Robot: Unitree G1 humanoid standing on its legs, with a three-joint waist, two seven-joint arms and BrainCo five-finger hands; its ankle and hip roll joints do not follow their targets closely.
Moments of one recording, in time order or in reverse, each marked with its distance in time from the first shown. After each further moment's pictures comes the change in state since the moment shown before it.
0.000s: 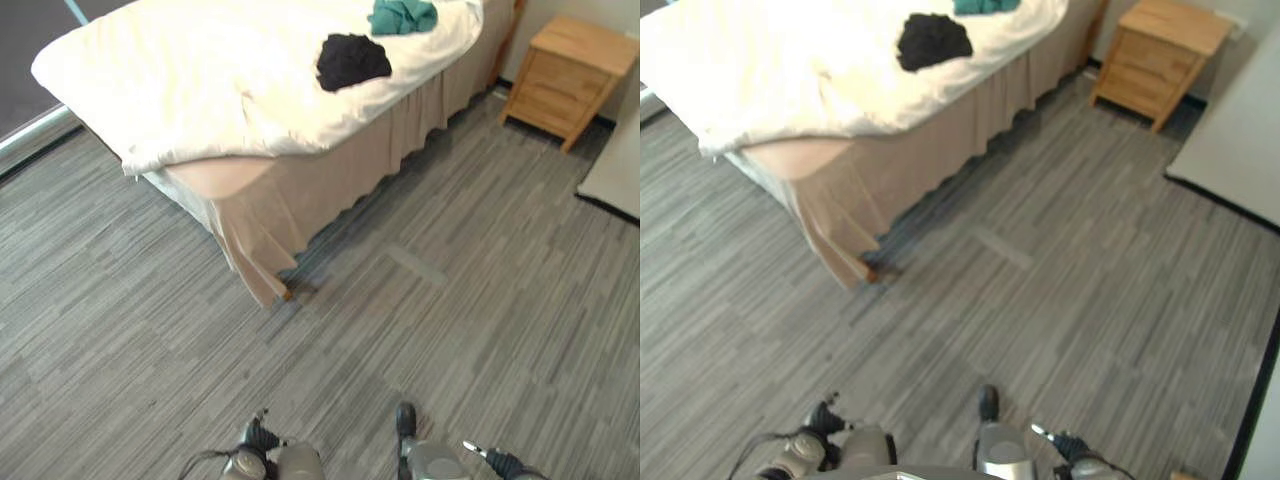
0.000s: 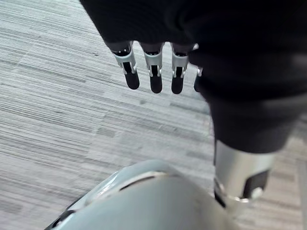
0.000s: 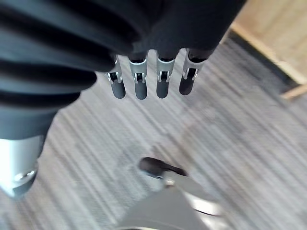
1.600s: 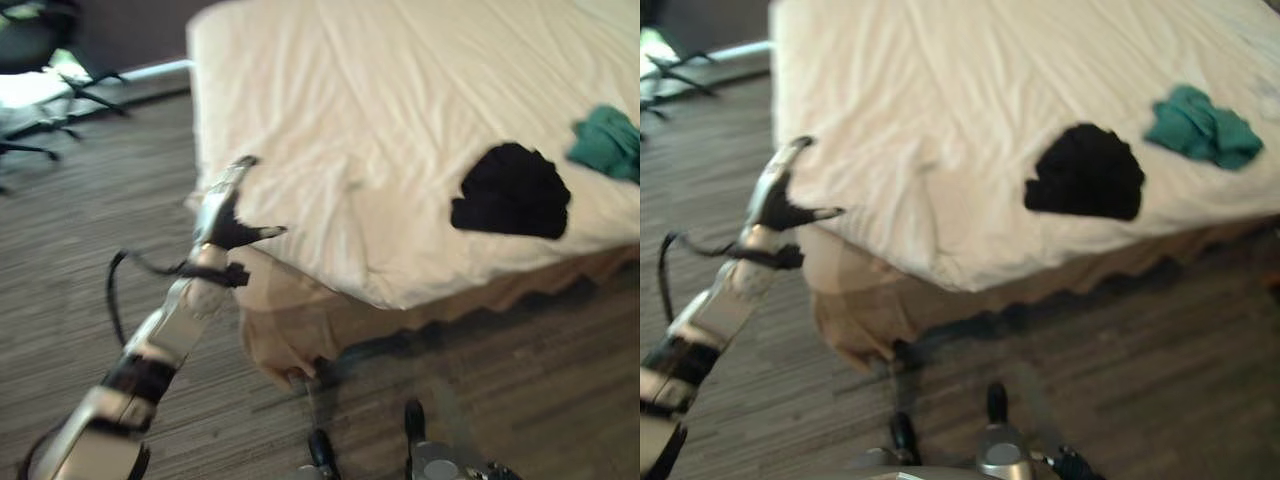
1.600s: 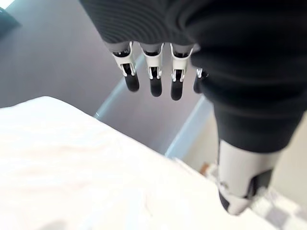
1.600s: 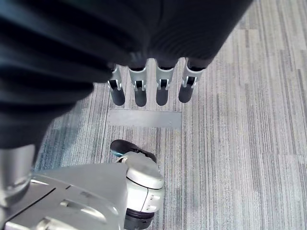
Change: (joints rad) left arm -0.510 0.502 -0.149 -0.851 0.202 -0.102 0.173; right arm 0.159 -0.063 0.072 -0.225 -0.180 -0.016 0.010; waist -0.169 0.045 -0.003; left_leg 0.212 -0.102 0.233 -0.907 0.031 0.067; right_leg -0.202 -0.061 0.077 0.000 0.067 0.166
